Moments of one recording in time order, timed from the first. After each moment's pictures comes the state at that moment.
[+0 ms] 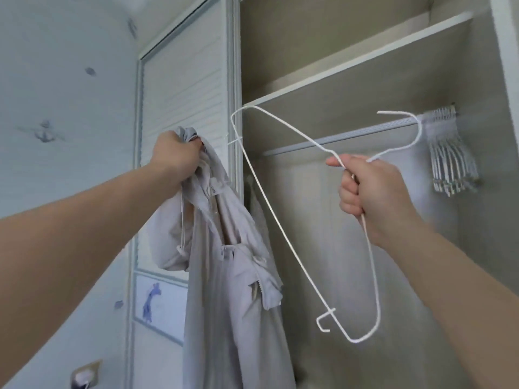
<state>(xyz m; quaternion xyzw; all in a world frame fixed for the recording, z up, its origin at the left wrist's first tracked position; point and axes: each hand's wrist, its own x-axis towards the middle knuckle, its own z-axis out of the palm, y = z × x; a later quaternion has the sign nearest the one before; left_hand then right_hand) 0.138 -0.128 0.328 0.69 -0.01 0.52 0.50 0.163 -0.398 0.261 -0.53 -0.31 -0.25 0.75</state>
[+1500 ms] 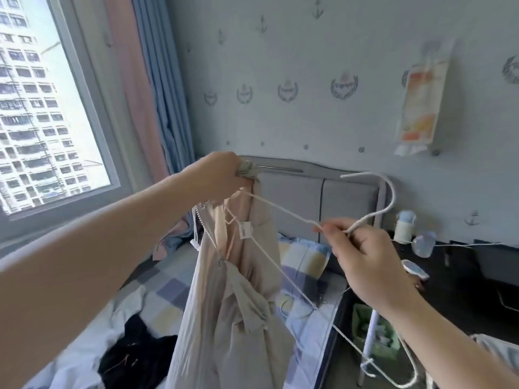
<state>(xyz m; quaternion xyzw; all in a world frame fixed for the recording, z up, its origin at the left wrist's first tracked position) -0.668 -0.114 0.085 0.73 0.66 0.14 -0.06 -0.422 -0.170 -0.039 -0.37 -0.69 0.28 0.55</state>
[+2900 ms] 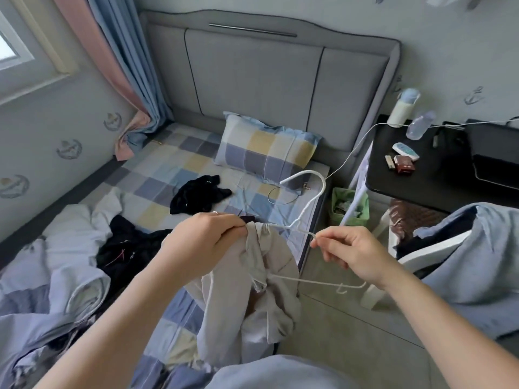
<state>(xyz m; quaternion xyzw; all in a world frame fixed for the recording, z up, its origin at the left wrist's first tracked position) -0.788 -0.191 -0.197 0.80 0.54 0.19 0.16 -0.486 -0.184 -0.238 -0.51 -0.63 0.49 0.31</state>
